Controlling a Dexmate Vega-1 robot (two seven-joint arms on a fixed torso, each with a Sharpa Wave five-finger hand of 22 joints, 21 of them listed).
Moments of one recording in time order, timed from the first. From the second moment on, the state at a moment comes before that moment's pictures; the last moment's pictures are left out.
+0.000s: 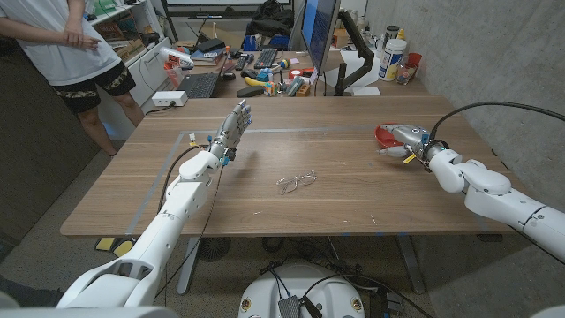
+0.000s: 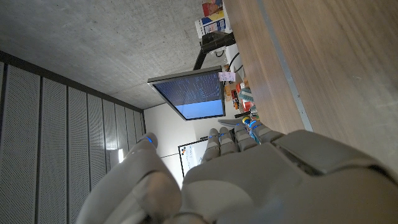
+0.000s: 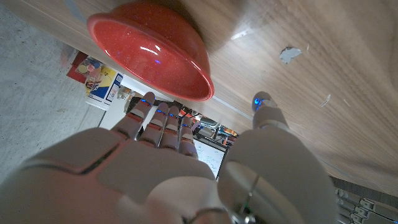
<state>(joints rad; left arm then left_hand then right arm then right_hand) 0.81 0.30 0.15 -1.28 -0.40 -0.13 -0.22 0.28 -0.03 0.29 0.08 0.34 0.03 0.04 0.20 0.18 -0.01 -0.02 0.20 0.18 -0.06 -0.01 0.19 0.18 -0.09 -0.04 0.20 0.17 -0.89 -1.01 -0.51 -1.66 -0.62 -0.13 -0.09 0.53 -0.13 0.32 -0.16 0.42 0.13 0.01 0.21 0.19 0.18 0.05 0.22 0.18 0.18 -0.01 0.20 0.18 0.19 0.04 0.24 0.18</state>
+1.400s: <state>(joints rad) 0.80 0.29 0.15 -1.26 -0.40 -0.13 -0.22 0.28 -0.03 0.28 0.08 0.34 0.04 0.03 0.20 0.18 -0.01 -0.02 0.20 0.18 -0.06 -0.01 0.19 0.18 -0.09 -0.04 0.20 0.17 -0.84 -0.99 -0.55 -1.61 -0.62 -0.17 -0.04 0.56 -0.13 0.31 -0.15 0.43 0.22 0.00 0.23 0.19 0.25 0.04 0.24 0.18 0.24 -0.02 0.21 0.18 0.22 0.05 0.23 0.18</state>
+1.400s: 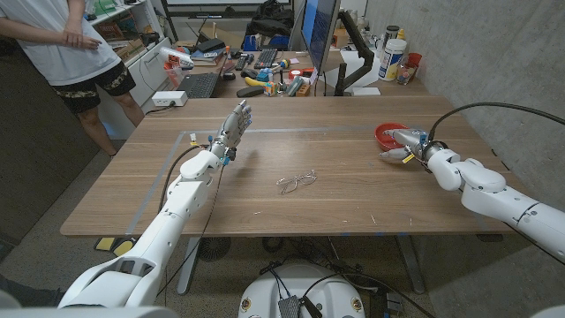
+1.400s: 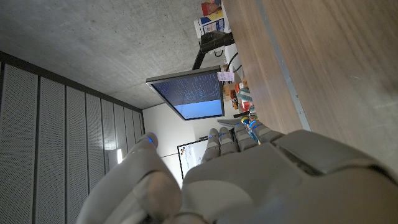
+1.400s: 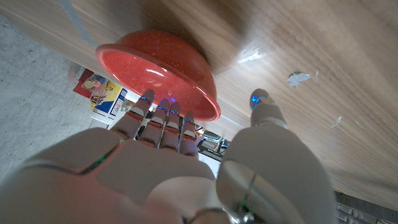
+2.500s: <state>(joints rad) 0.80 0.29 0.15 -1.25 -0.39 -0.12 -0.23 0.28 -0.03 0.27 0.08 0.33 0.04 0.04 0.20 0.18 -0.01 -0.02 0.20 0.18 -0.06 -0.01 0.19 0.18 -0.09 -0.04 0.20 0.17 -0.81 -0.96 -0.58 -1.54 -0.63 -0.18 -0.08 0.62 -0.10 0.31 -0.15 0.44 0.36 -0.04 0.26 0.20 0.35 0.02 0.26 0.18 0.31 -0.04 0.21 0.18 0.27 0.04 0.23 0.18</state>
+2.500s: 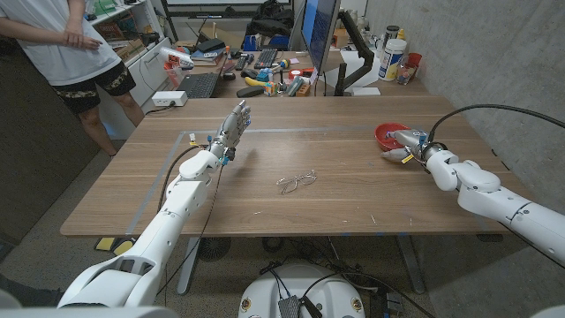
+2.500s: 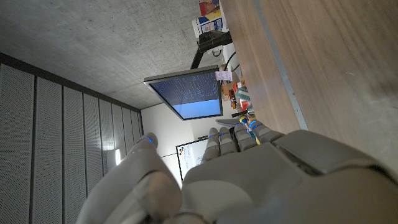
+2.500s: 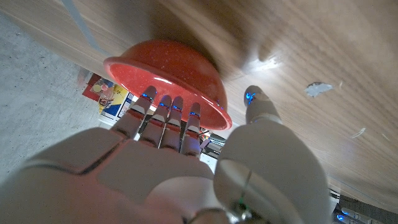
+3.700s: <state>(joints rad) 0.79 0.28 0.15 -1.25 -0.39 -0.12 -0.22 0.28 -0.02 0.27 0.08 0.33 0.04 0.04 0.20 0.18 -0.01 -0.02 0.20 0.18 -0.06 -0.01 0.19 0.18 -0.09 -0.04 0.20 0.17 -0.79 -0.93 -0.59 -1.48 -0.59 -0.16 -0.19 0.72 -0.07 0.32 -0.15 0.42 0.54 -0.05 0.28 0.20 0.57 -0.02 0.30 0.18 0.55 -0.05 0.22 0.18 0.43 -0.02 0.24 0.18</state>
